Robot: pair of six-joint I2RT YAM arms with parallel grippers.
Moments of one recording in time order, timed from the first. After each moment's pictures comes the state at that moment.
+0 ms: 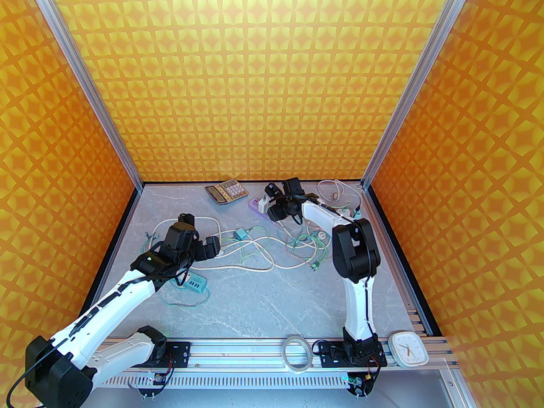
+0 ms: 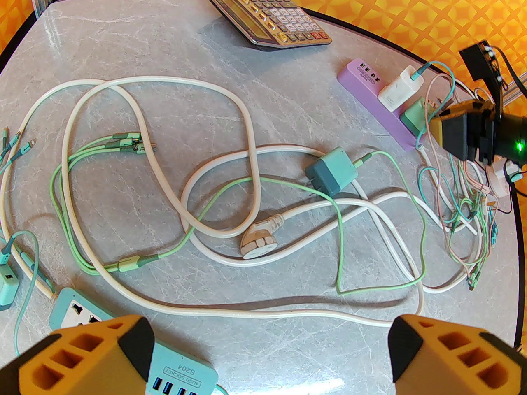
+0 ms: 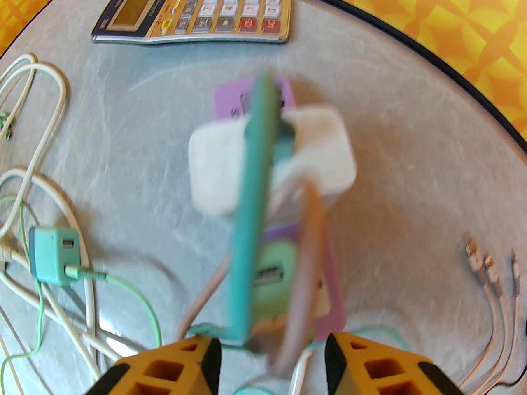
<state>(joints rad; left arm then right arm) -0.49 1.08 0.87 -0.55 -0.13 -0.56 0.32 2.18 1.75 -0.49 -0.21 -0.27</state>
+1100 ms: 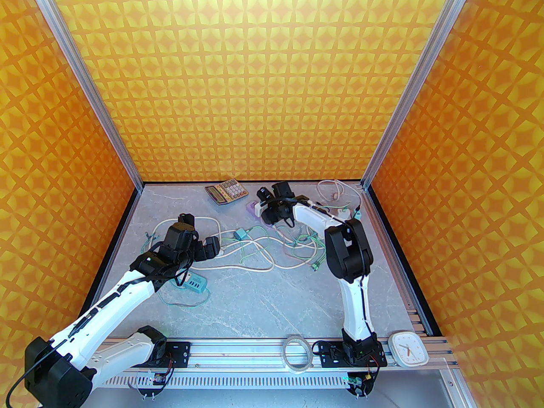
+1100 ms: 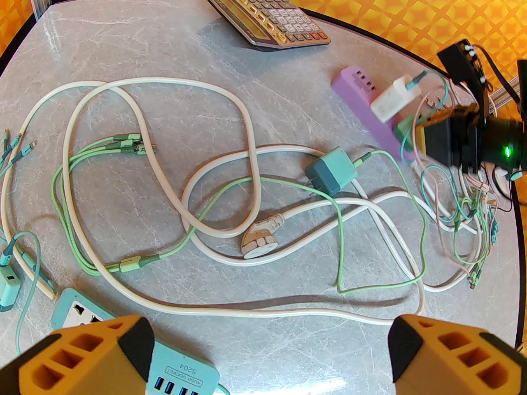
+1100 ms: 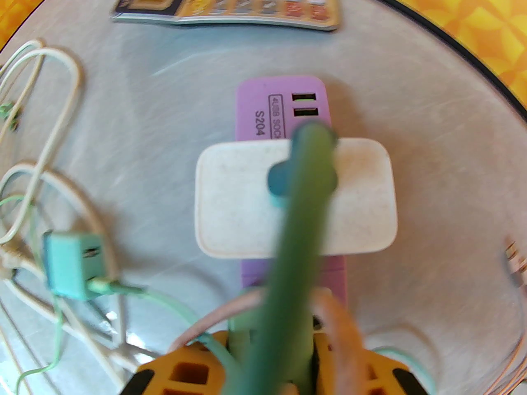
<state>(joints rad) -0.49 1.07 0.87 -0.56 -0.13 -0.56 0.43 2.13 1.64 -0.48 -0.18 -0.19</state>
